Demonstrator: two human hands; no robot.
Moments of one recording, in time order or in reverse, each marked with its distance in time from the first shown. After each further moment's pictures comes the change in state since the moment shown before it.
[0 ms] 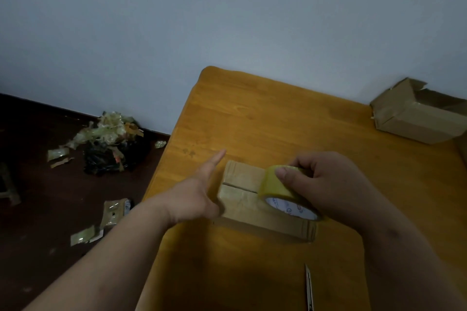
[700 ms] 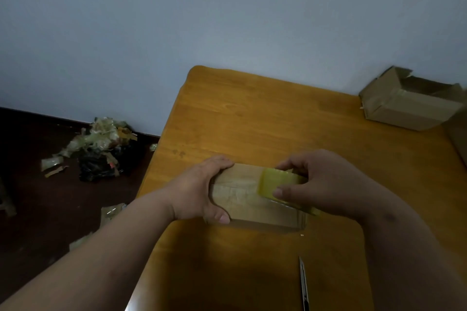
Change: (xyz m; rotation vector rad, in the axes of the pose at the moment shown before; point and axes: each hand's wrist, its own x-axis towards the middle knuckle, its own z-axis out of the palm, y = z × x) left_hand 0.024 0.003 0.008 0.366 0.040 0.251; right_hand -0.004 0.019 -0.014 -0.023 -0.214 0.046
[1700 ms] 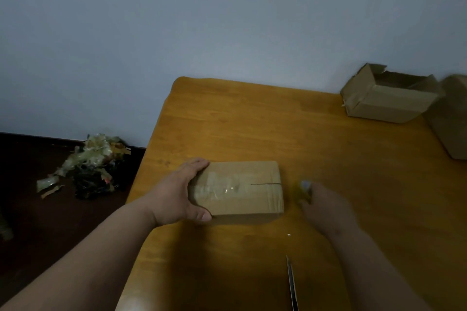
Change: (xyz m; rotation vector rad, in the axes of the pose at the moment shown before) left_hand -0.001 0.016 0.004 0.065 0.084 -0.113; right_hand 0.010 0.138 0.061 -0.206 0.265 0.453
